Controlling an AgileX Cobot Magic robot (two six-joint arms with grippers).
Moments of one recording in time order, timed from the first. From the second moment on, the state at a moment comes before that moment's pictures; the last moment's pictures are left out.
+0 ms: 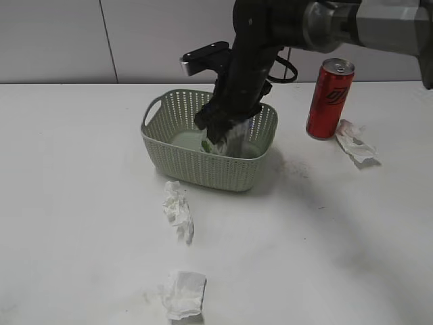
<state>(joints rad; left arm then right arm) 0.01 0.00 -0.48 -0.07 1.09 0.11 0.59 2.32 -1.92 0.06 0.91 -0.18</state>
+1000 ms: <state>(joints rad) 0.01 0.00 -0.48 -0.07 1.09 0.11 0.52 2.05 -2.02 0.06 1.15 -0.12</state>
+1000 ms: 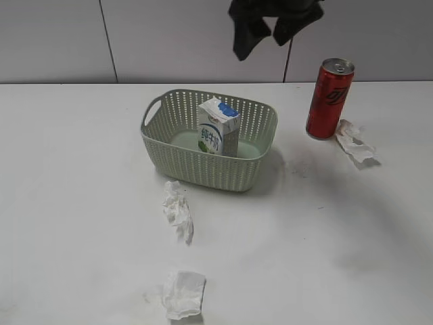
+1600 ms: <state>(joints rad) 0.01 0.00 -0.48 -0.07 1.09 0.11 0.29 1.64 -1.56 0.06 1.18 -0.07</state>
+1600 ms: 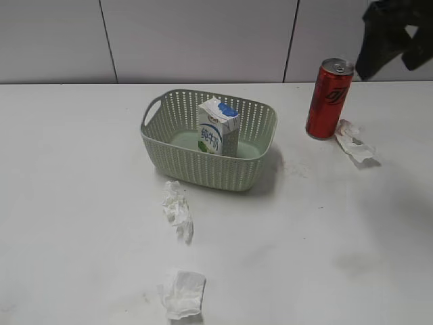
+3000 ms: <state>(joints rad) 0.01 0.00 -0.48 -0.07 1.09 0.11 0.28 0.32 -0.56 0.01 1.00 -0.02</state>
